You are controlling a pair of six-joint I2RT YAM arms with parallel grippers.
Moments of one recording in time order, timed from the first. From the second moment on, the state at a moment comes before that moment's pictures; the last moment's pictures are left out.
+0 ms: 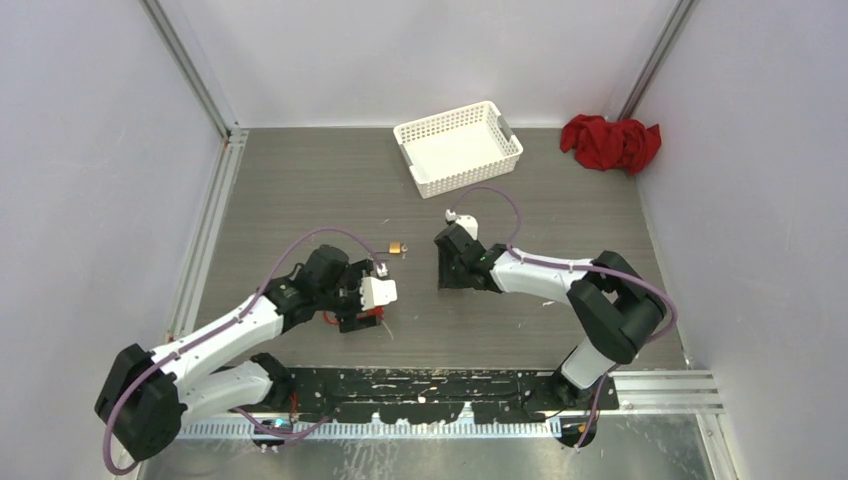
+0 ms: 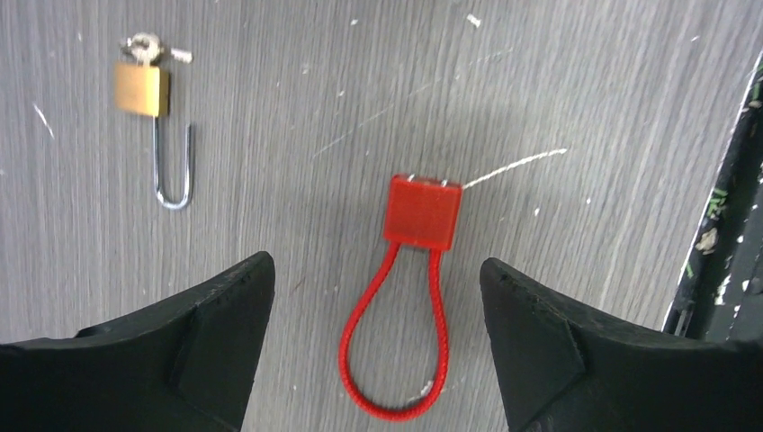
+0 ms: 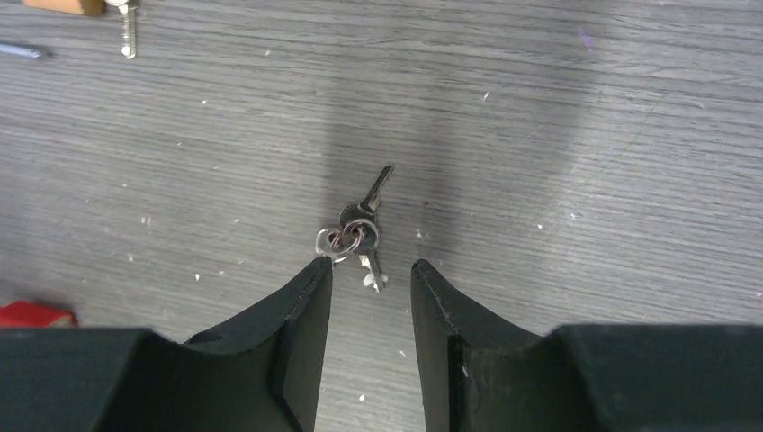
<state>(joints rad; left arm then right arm) -0.69 1.02 0.55 -0.37 0.31 0.72 0.78 1.57 0.84 -0.23 0.21 0.64</state>
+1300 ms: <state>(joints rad) -0.64 1.00 0.56 -0.49 0.35 0.74 0.77 1.69 0.94 -0.24 0.30 0.68</state>
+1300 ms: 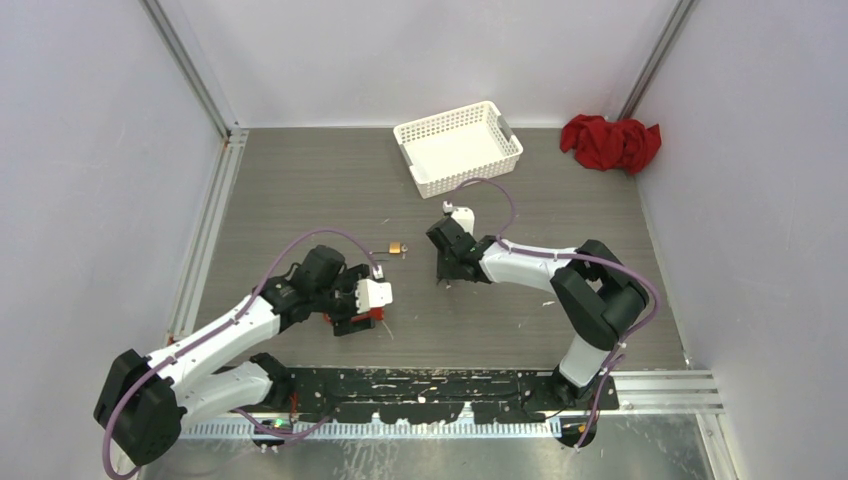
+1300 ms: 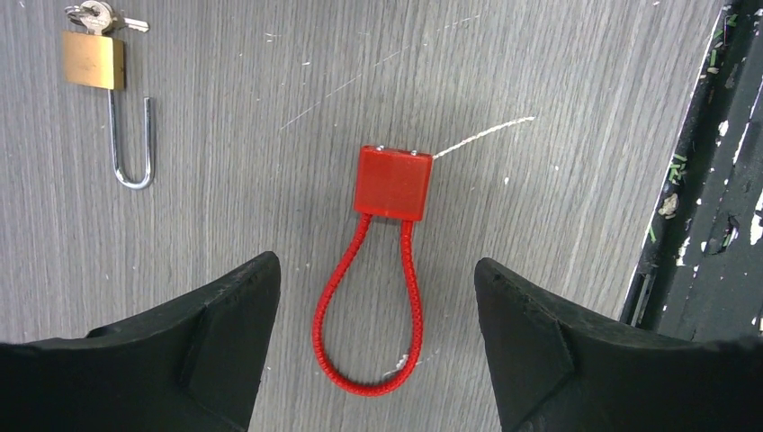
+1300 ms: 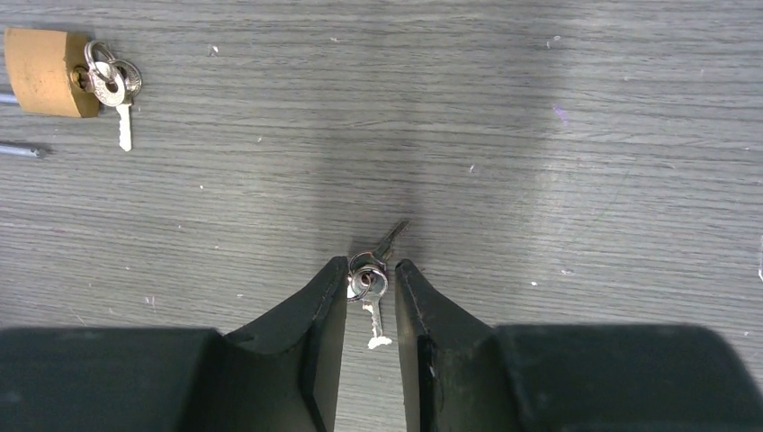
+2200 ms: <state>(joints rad) -0.64 1.00 0.67 -0.47 0.36 0.72 0.77 1.51 0.81 -0.10 0.04 0.57</state>
